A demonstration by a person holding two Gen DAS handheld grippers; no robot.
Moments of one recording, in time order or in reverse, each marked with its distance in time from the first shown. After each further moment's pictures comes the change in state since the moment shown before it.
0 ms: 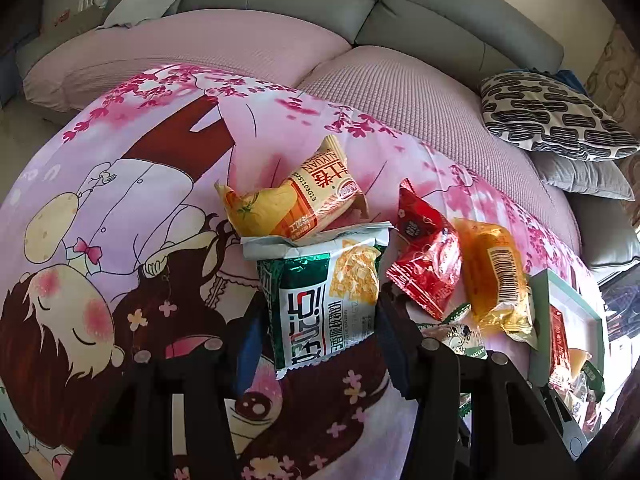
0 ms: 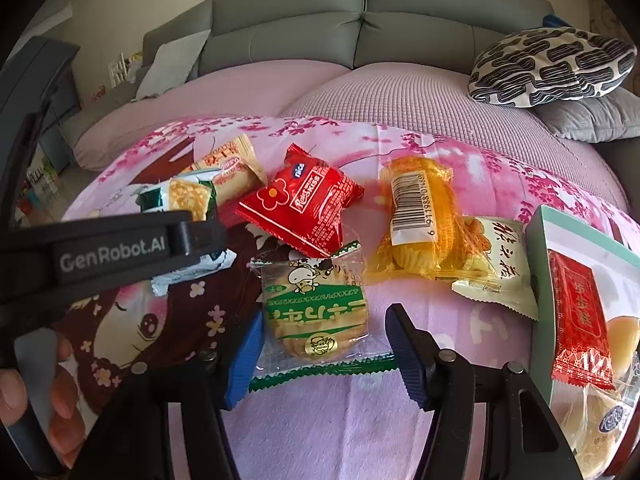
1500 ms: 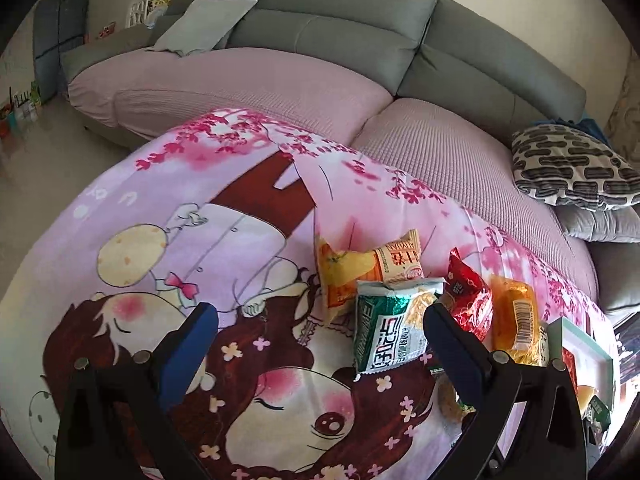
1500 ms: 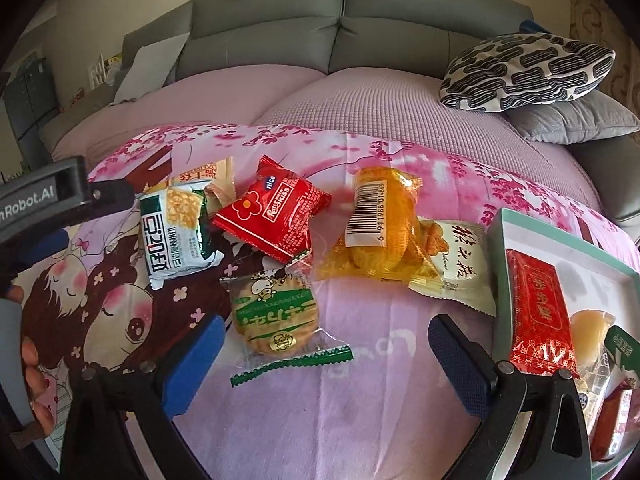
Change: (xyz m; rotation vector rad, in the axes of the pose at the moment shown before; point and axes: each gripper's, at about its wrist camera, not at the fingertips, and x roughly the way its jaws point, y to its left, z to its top) left arm -0.035 0.036 0.010 -0.064 -0.152 0.104; right arm -0.010 -0.002 0.002 0.005 0.000 -0.103
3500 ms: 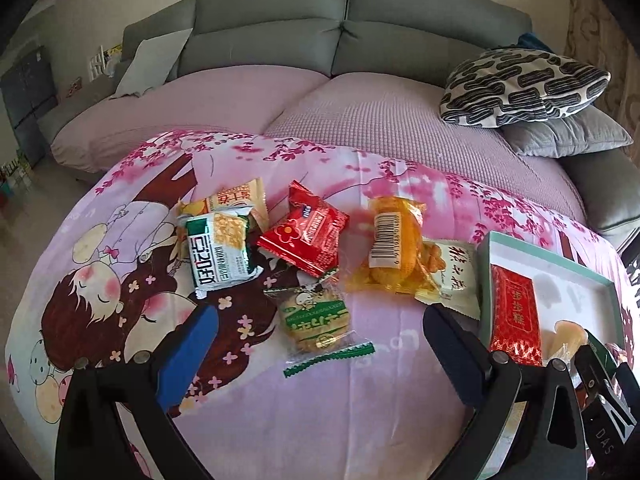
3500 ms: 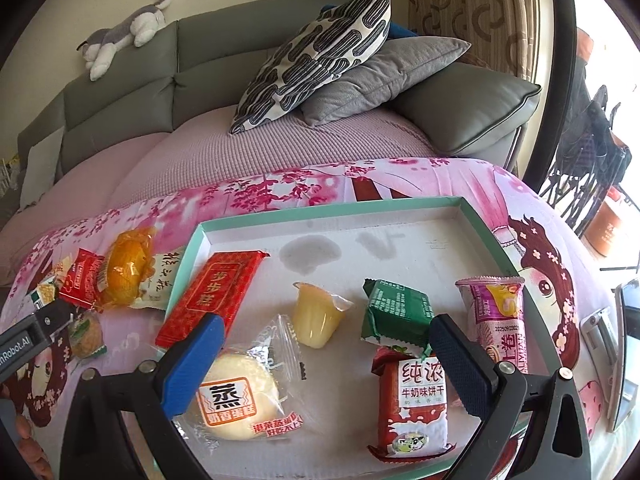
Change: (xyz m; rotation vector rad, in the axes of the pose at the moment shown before) left arm -0.040 -0.147 -0.068 0.201 -0.008 0.086; right arm -0.087 -0.196 -0.041 0.366 -0.096 -0.262
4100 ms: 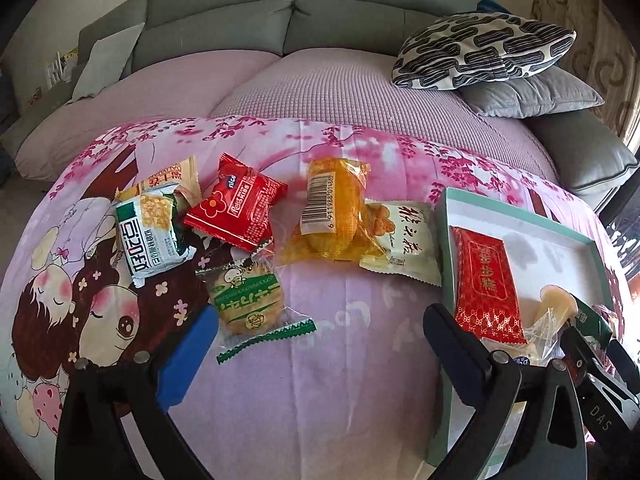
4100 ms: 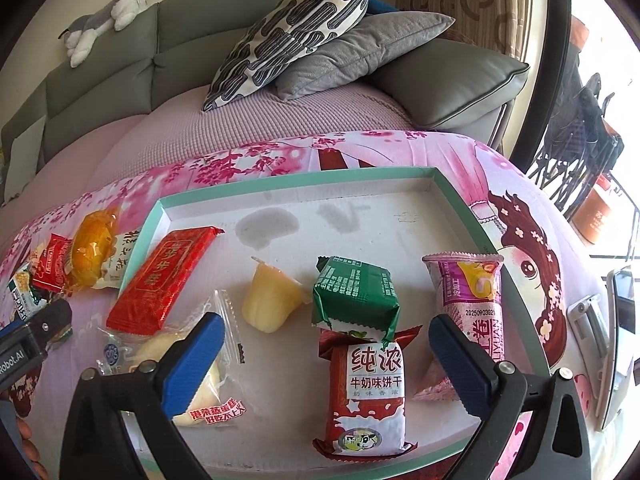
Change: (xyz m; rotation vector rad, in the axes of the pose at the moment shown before) left arm 0.014 -0.036 -0.013 0.097 0.061 -0.113; right arm 0.016 -0.028 -0.009 -0.005 0.079 -0.071
